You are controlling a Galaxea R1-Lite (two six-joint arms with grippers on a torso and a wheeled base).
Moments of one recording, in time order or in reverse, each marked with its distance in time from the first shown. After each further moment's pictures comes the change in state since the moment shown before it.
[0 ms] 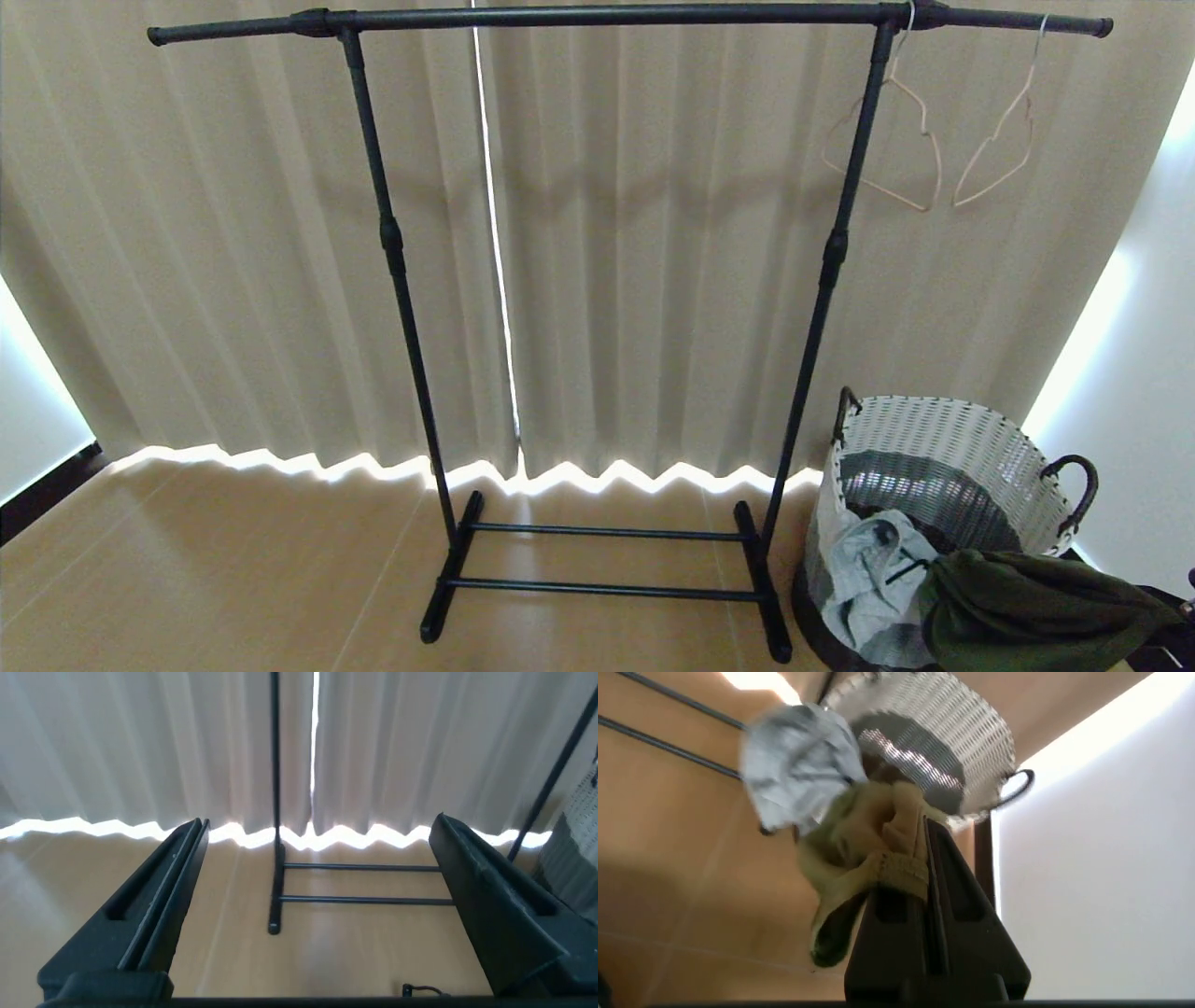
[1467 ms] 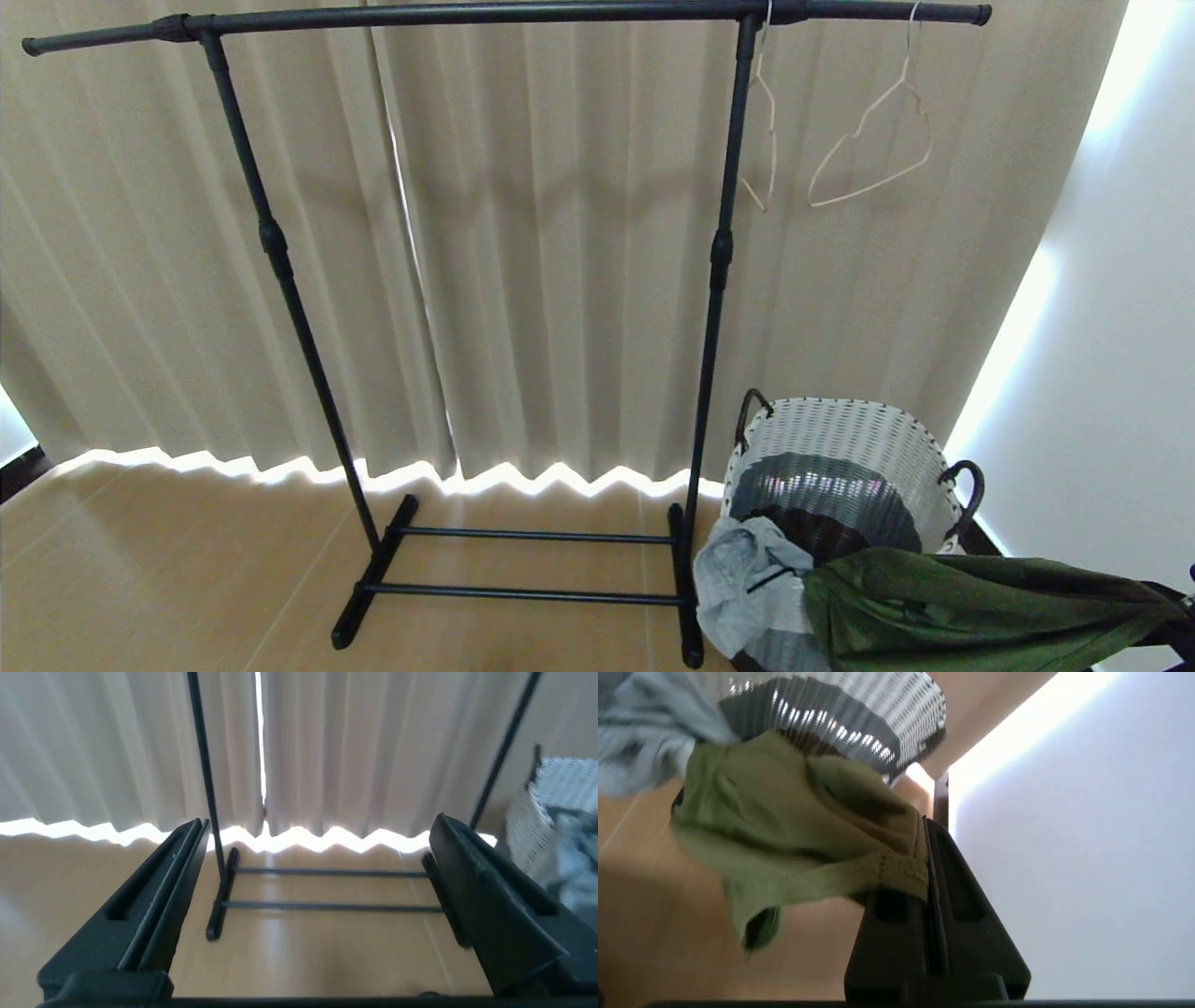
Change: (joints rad) left arm 0.000 0.000 0.000 0.000 0.002 -0.007; right arm -0.002 0.003 -0.001 -0.007 -0.024 0.000
